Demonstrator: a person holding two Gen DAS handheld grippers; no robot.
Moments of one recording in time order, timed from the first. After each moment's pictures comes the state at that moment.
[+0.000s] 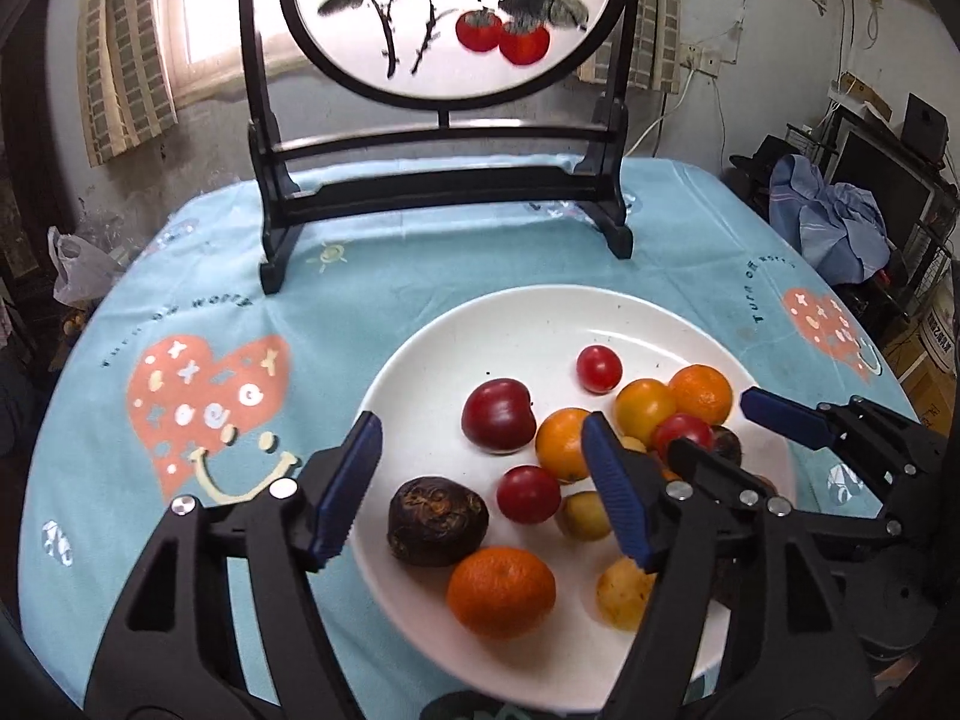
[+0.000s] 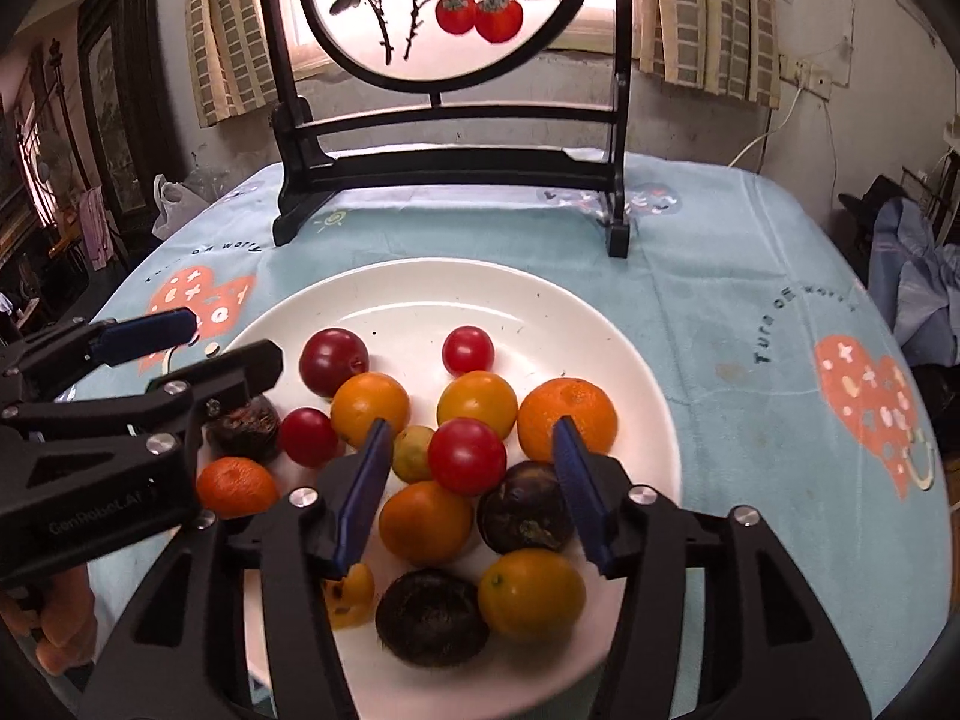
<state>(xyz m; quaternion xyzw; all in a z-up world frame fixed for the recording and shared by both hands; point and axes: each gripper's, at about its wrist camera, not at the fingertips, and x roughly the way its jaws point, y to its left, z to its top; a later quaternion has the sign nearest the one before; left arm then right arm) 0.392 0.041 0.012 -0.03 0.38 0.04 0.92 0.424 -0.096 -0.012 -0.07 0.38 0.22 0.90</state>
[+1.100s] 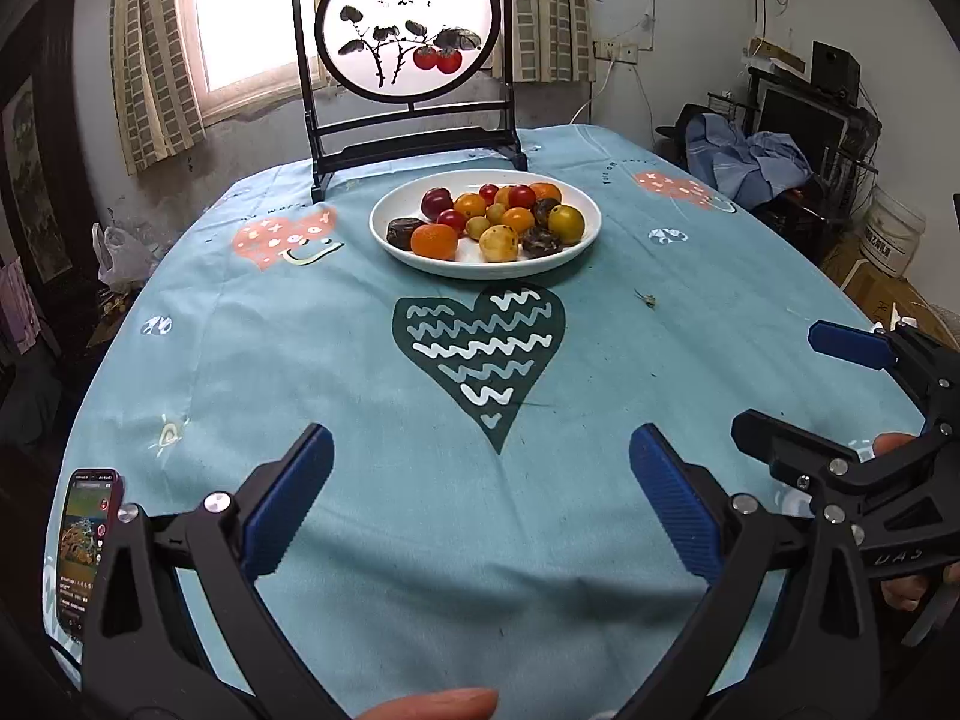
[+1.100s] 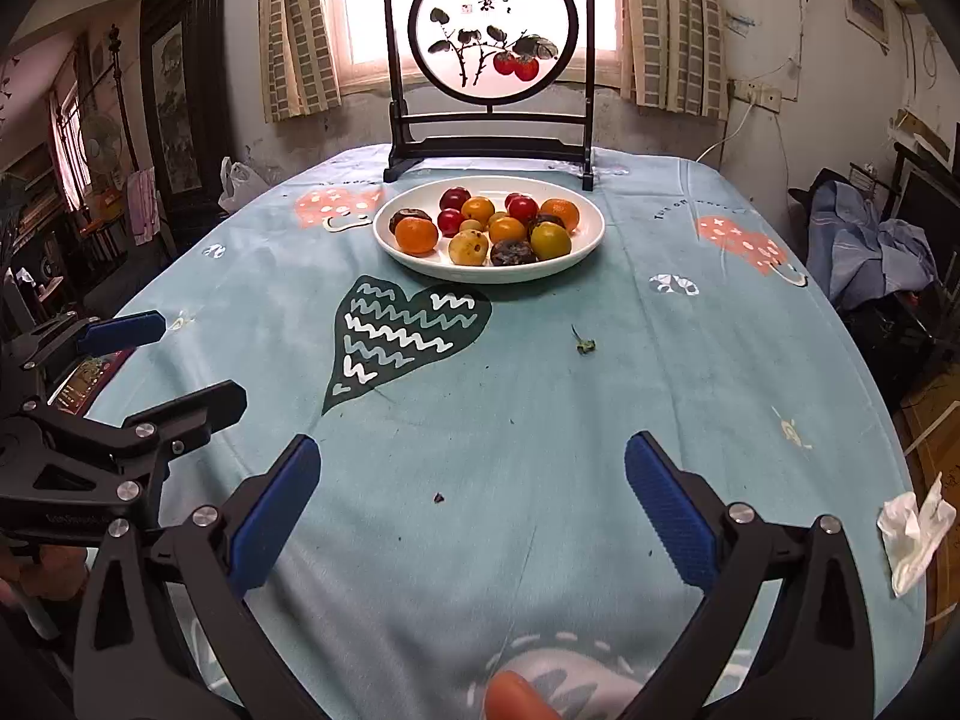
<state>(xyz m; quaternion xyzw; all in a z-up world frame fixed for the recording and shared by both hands) 0.082 -0.025 0.017 0.01 0.36 0.01 0.93 0.133 -0.189 0.003 -0.07 0.35 0.23 0.91</state>
